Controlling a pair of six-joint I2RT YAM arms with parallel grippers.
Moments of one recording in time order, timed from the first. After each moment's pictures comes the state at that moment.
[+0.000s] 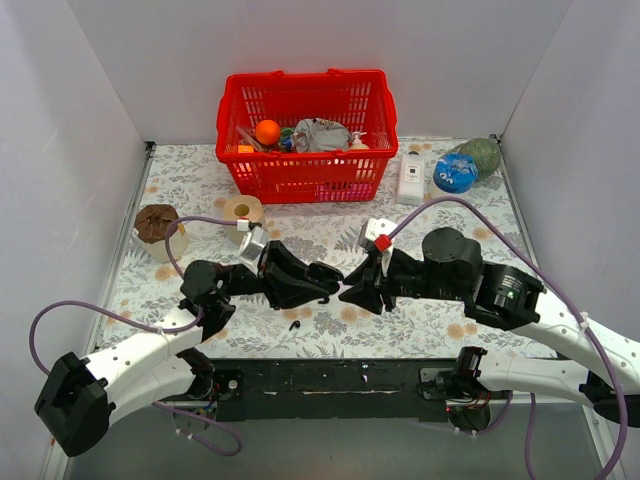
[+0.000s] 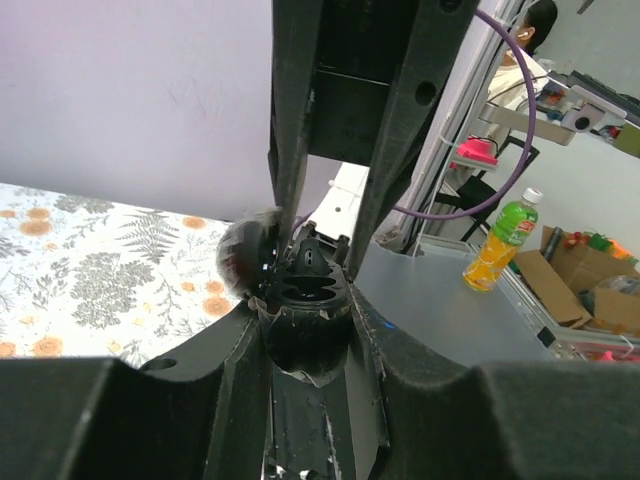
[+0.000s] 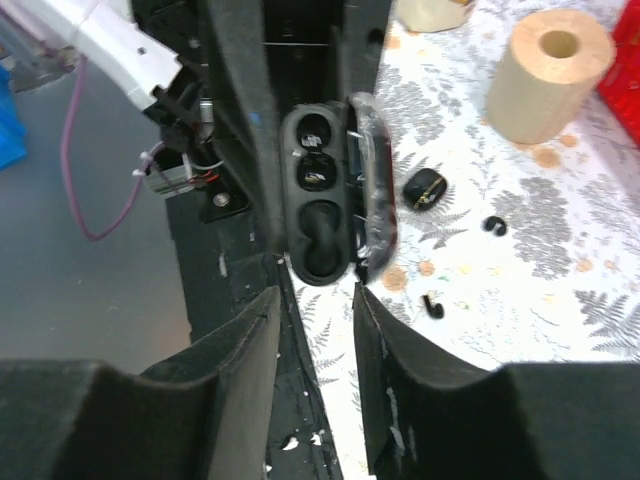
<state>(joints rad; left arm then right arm) -0.73 0.92 0.45 0.97 0.84 -0.66 1.13 0.89 1.13 -0.54 -0.24 0.05</state>
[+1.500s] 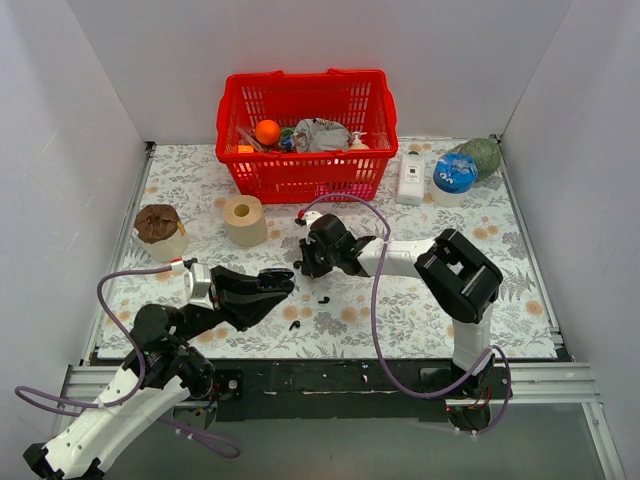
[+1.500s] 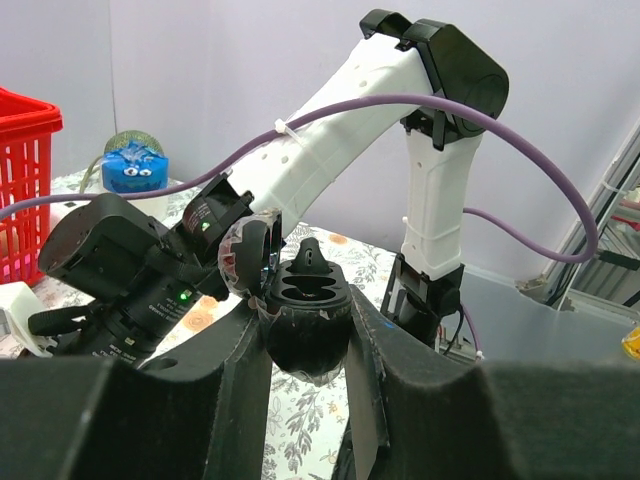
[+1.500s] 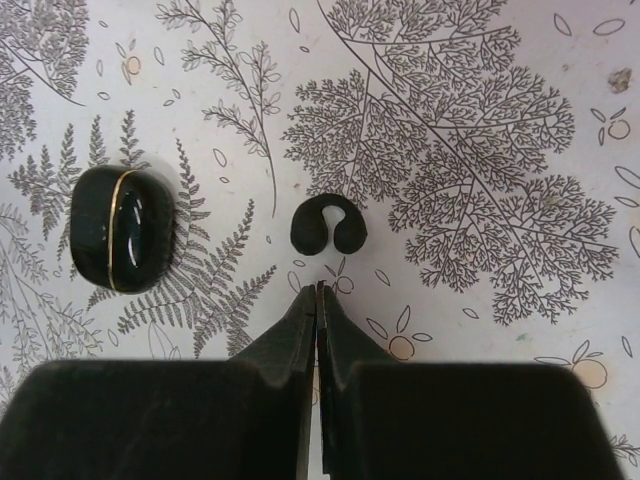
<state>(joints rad) -0.73 0.22 0.38 0.24 0.43 -0.39 0.88 1.91 1.11 0.05 -0.15 0.34</state>
